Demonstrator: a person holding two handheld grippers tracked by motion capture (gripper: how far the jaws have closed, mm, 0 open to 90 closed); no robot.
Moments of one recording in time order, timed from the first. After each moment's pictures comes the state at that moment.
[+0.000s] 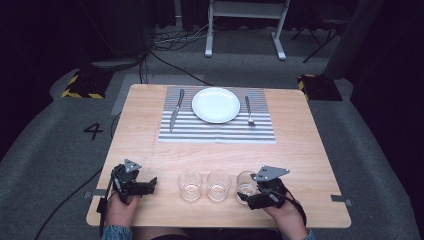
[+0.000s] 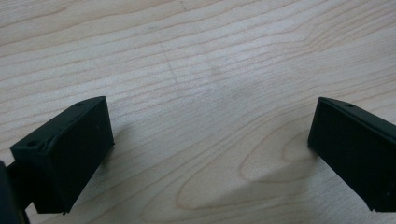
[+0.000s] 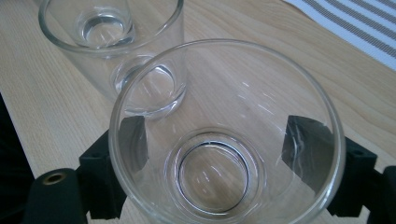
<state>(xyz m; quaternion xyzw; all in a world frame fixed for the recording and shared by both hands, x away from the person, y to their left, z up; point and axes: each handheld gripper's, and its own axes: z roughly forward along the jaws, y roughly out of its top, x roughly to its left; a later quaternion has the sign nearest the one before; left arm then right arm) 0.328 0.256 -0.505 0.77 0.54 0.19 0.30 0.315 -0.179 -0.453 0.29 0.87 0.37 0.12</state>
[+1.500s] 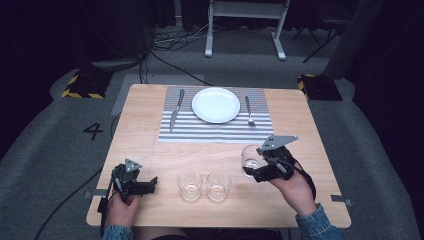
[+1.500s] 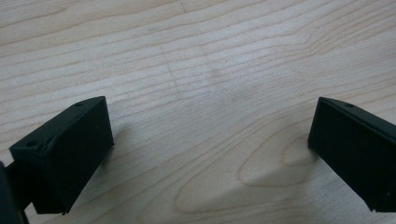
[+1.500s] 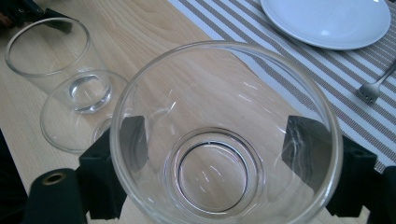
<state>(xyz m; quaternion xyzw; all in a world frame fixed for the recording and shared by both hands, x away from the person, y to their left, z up) 0.329 0.254 -0.505 0.76 0.54 0.19 0.30 0.360 -0.181 -0.374 0.29 0.88 0.35 0.13</state>
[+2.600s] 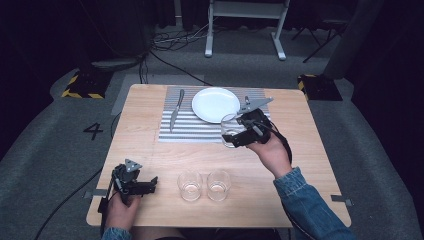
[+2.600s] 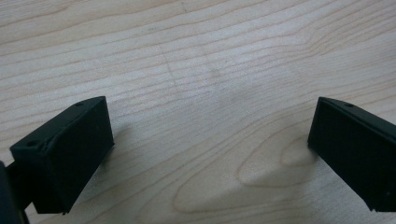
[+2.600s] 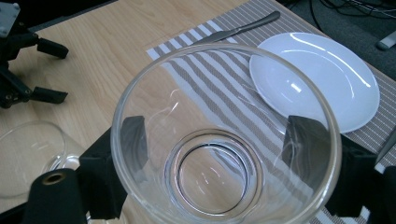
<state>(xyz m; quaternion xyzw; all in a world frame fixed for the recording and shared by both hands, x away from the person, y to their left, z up) 0.329 0.253 -0.505 0.76 0.54 0.19 0.30 0.435 -0.123 -0.332 0.27 0.88 0.37 0.13</state>
